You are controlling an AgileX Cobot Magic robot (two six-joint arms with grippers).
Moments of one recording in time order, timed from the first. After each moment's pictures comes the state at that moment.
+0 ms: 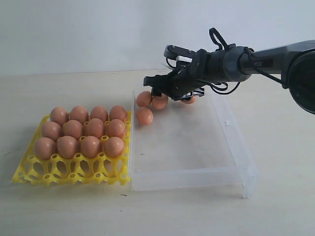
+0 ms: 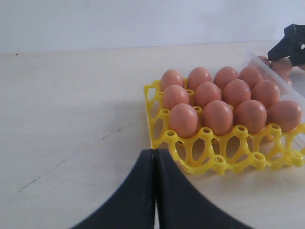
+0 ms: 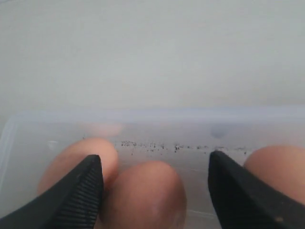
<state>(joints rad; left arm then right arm) -0.05 0.01 0.00 -0.19 0.37 0.14 0.41 2.41 -1.76 0.44 0.28 0.00</state>
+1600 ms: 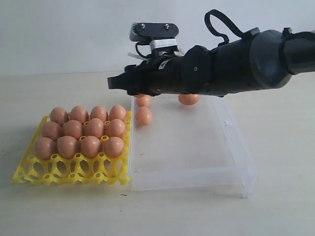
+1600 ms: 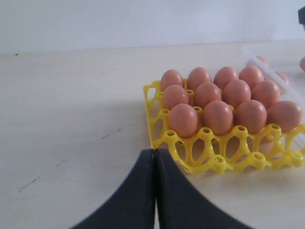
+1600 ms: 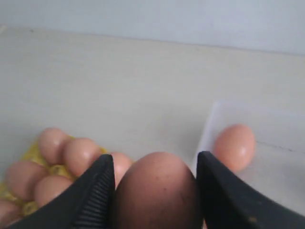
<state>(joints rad) -0.05 0.01 0.00 -0.19 0.37 0.14 0.68 1.91 -1.22 0.48 -0.09 -0.21</state>
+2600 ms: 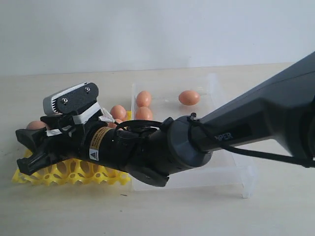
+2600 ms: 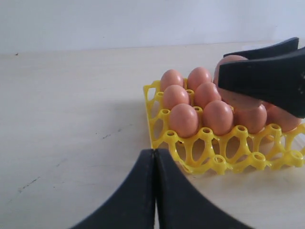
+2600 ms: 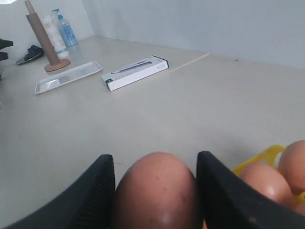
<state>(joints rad) -0.05 0.01 0.00 -0.19 0.37 0.14 0.93 2.18 -1.20 -0.32 -0.78 0.45</state>
